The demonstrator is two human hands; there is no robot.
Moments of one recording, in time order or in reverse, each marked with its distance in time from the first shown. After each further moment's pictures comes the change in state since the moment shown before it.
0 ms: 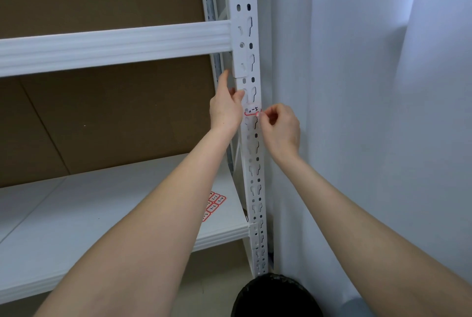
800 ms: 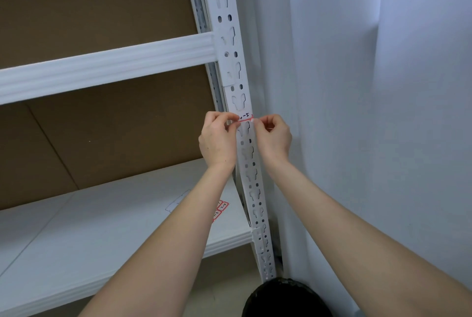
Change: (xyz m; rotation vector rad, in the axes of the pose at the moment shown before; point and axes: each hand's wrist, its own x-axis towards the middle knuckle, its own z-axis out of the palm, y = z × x) left_hand -0.034 -0.028 0.012 0.350 0.226 0.164; right_hand -0.006 -0.003 0.001 0.354 0.041 0.289
